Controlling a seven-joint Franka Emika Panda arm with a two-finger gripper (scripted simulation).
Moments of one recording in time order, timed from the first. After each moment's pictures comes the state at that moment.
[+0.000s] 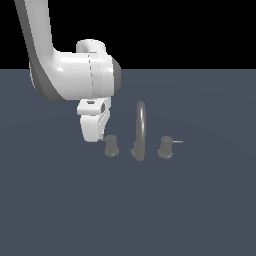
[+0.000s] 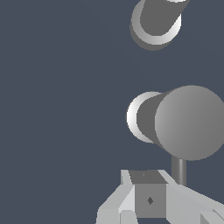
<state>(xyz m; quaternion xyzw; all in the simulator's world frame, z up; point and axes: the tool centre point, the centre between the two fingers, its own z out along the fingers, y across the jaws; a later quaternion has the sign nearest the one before) 0.003 0.099 0.063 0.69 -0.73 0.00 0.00</state>
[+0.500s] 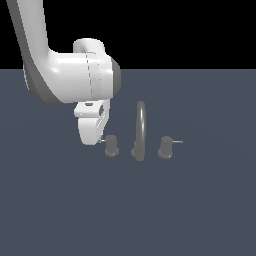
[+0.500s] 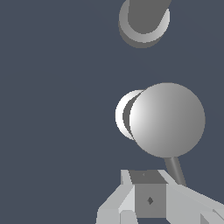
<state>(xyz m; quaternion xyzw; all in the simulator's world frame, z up) -0.009 0.101 0.063 0.68 -0.73 0.01 -0.01</state>
